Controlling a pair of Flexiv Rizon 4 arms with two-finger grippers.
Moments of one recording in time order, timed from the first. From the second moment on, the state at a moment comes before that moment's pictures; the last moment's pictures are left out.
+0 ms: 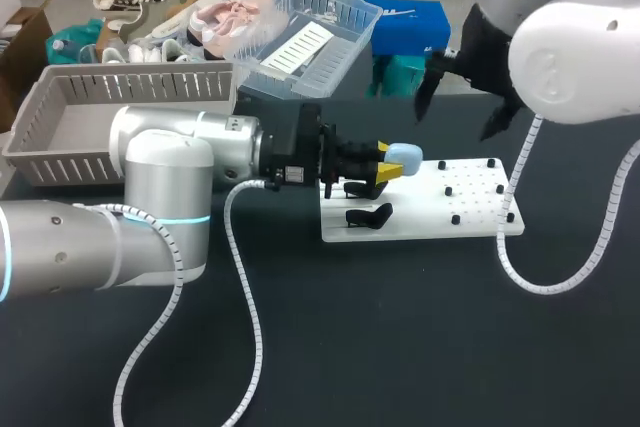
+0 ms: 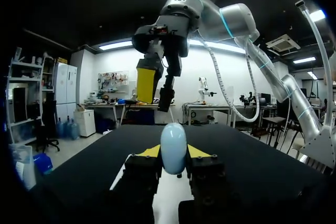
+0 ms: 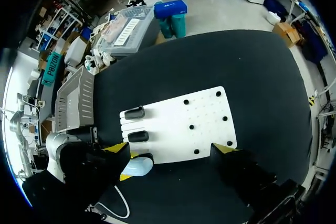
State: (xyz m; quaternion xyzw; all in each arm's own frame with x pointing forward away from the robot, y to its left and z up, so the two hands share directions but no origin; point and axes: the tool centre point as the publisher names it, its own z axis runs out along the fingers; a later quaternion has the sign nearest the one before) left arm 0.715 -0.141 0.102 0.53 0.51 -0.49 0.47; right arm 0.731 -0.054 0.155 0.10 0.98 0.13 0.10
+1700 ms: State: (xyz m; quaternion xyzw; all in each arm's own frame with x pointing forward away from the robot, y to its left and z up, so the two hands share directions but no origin) left arm 0.757 0.163 0.128 0.30 0.75 -0.35 0.48; right arm 0.684 -0.084 0.153 -0.01 0.96 0.20 0.21
